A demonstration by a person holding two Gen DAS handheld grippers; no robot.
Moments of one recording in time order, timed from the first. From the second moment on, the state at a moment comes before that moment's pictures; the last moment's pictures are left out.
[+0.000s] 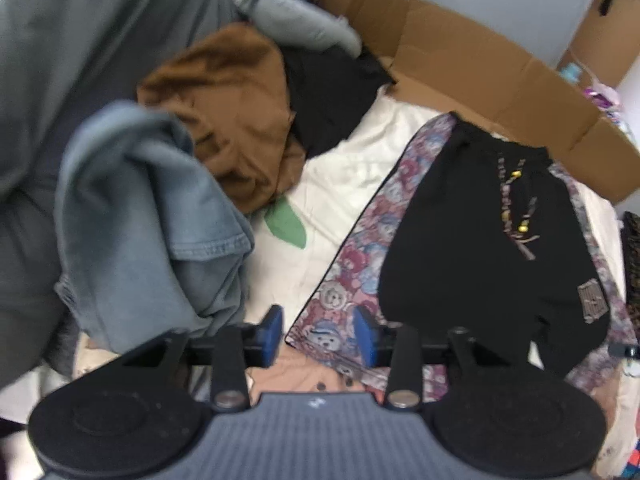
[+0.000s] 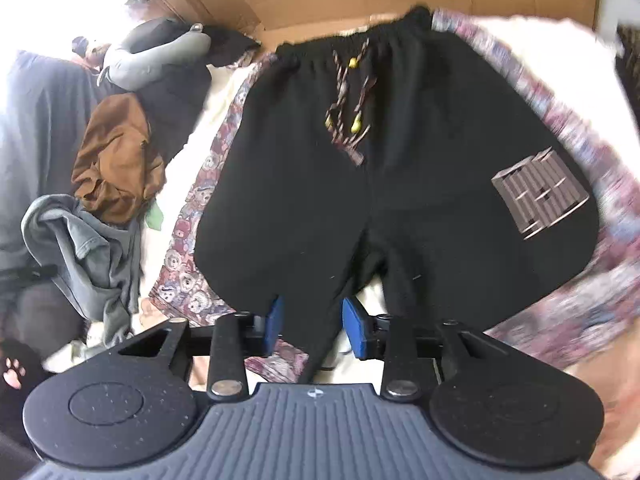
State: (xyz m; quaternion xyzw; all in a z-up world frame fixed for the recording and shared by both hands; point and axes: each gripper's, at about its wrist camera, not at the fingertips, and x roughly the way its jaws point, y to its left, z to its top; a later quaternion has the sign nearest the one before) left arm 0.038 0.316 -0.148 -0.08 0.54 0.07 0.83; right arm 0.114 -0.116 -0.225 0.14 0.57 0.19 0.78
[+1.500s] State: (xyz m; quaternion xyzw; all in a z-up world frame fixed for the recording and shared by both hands) left arm 0.152 0.189 -0.070 -0.05 0.48 0.01 0.87; right arm 0.180 -0.279 -0.082 0.09 0.48 0.07 0.87
